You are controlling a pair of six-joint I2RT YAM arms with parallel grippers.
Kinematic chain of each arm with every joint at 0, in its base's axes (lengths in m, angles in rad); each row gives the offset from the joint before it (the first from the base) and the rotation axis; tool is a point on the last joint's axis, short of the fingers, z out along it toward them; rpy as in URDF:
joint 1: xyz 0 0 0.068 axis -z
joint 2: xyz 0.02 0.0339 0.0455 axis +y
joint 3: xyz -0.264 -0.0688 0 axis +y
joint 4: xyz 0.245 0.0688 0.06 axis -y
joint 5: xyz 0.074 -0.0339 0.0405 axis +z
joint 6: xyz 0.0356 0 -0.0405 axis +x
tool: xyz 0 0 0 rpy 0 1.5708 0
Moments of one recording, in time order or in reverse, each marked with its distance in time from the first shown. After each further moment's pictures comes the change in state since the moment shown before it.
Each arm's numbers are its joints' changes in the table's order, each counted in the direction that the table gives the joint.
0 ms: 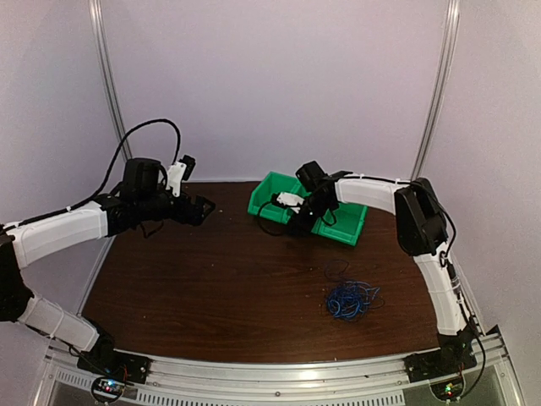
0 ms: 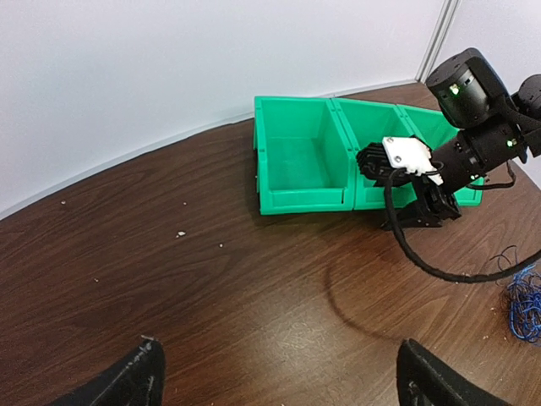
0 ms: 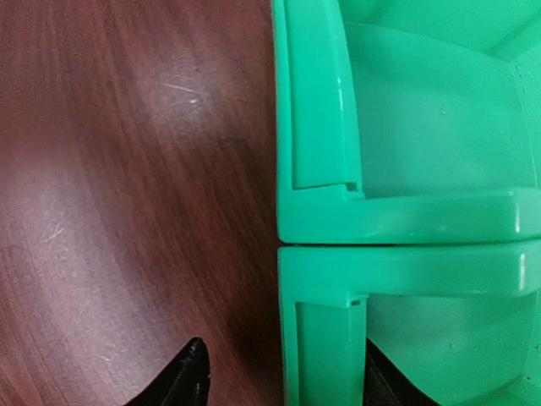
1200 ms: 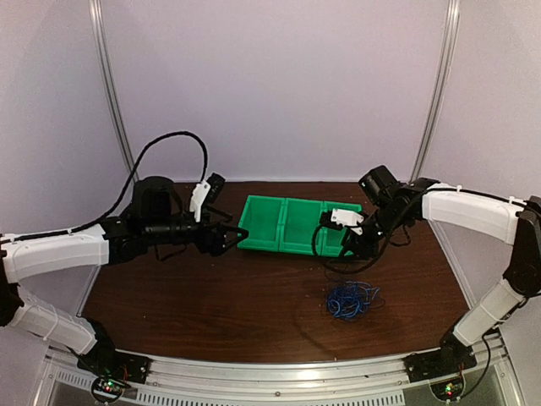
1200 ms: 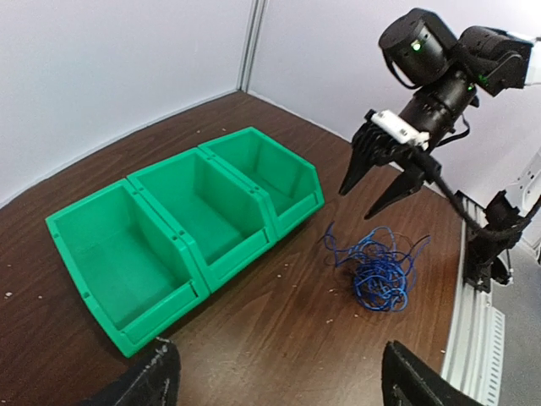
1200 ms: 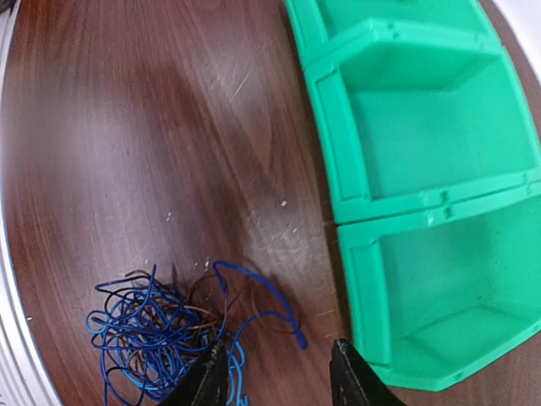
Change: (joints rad) left arm 0.240 -0.072 0.109 0.174 -0.220 -0.047; right arm 0.016 -0.872 0.810 -0.080 0.119 -0.156
